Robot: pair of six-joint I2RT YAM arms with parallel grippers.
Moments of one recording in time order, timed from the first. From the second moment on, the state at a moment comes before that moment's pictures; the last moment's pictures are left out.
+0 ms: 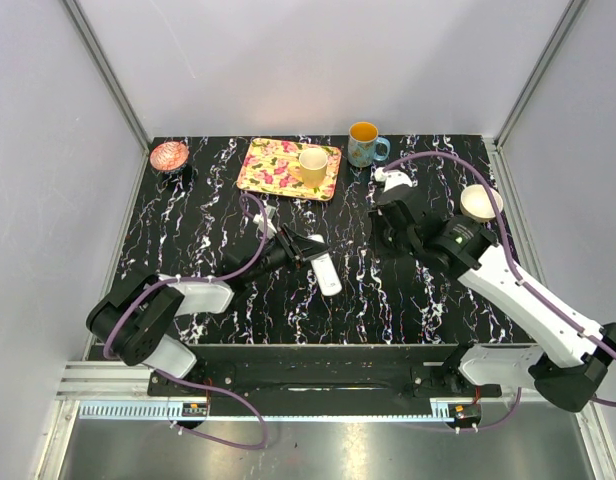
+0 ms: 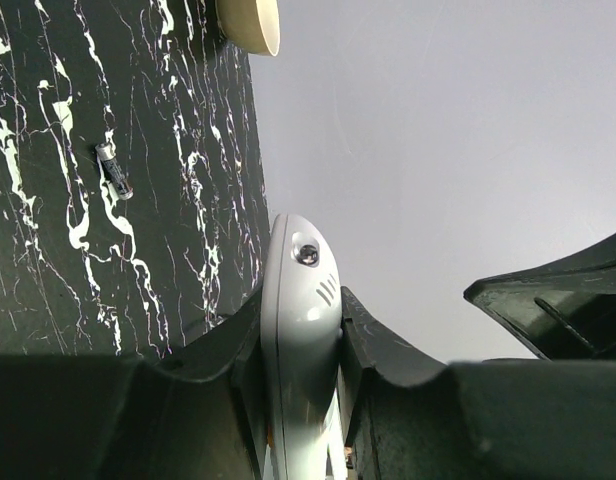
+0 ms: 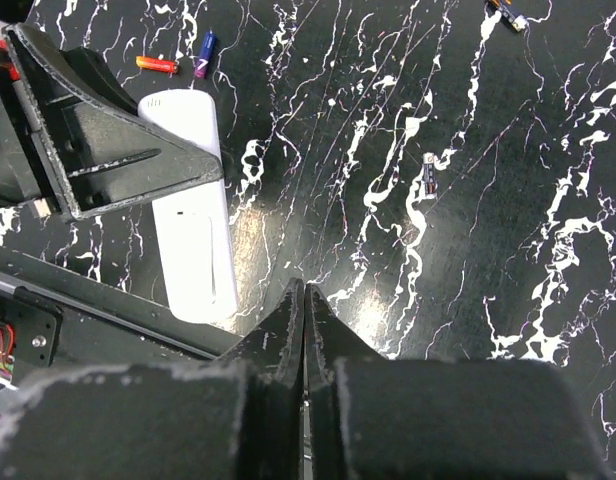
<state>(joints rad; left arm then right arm) -0.63 1.49 0.46 0.96 0.38 -1.39 0.80 1.19 1.36 -0.93 0.23 0.50</state>
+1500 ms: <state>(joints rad) -0.64 1.51 0.46 0.99 0.38 -1.40 1.05 1.54 1.61 -1.12 0.22 0.57</state>
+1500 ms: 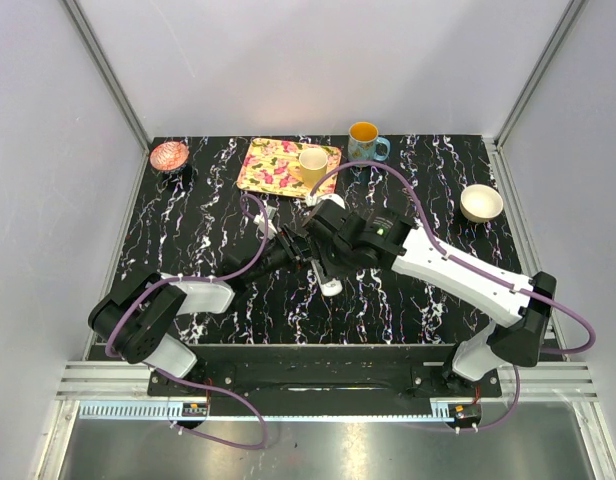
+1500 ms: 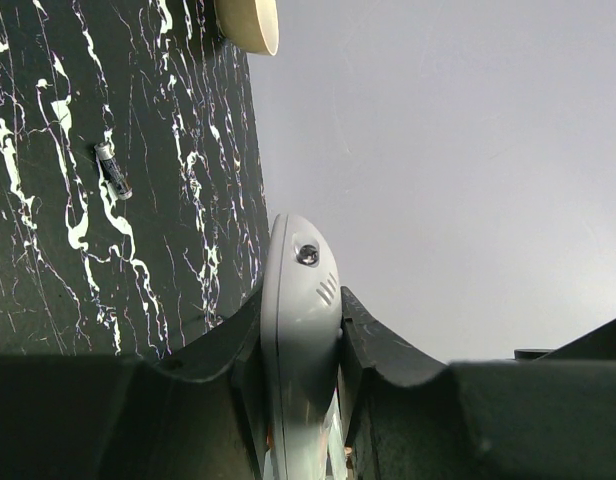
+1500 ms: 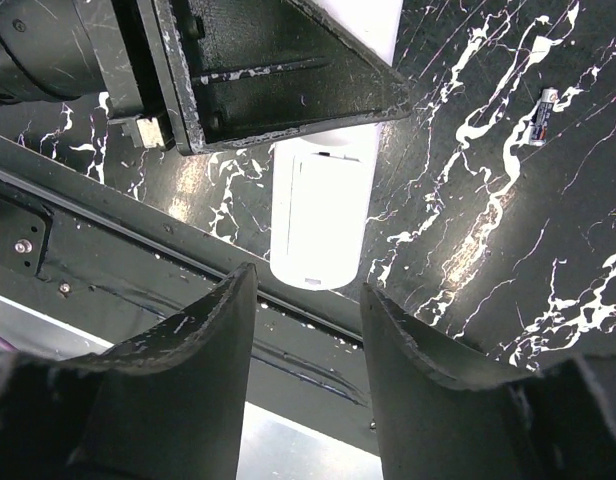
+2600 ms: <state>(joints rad) -0.65 1.51 0.46 0.99 0.38 -1.40 1.05 1.57 1.57 -1.11 0.22 0.58</state>
